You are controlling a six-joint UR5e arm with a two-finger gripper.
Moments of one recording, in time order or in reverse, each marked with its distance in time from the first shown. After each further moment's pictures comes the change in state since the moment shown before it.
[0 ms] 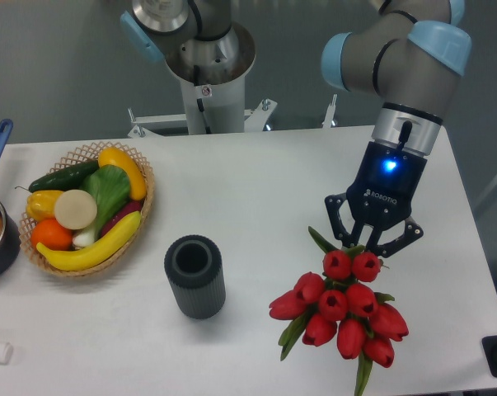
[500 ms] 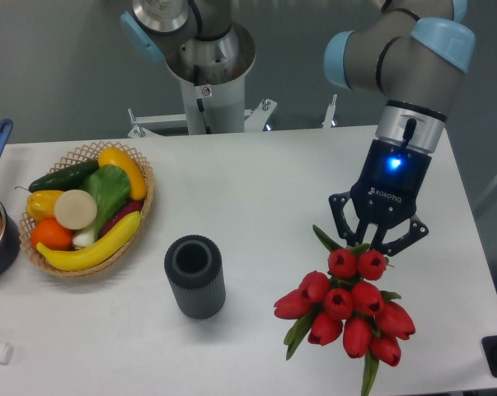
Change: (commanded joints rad) arm 0.012 -0.003 0.015 0.000 0.000 0.003
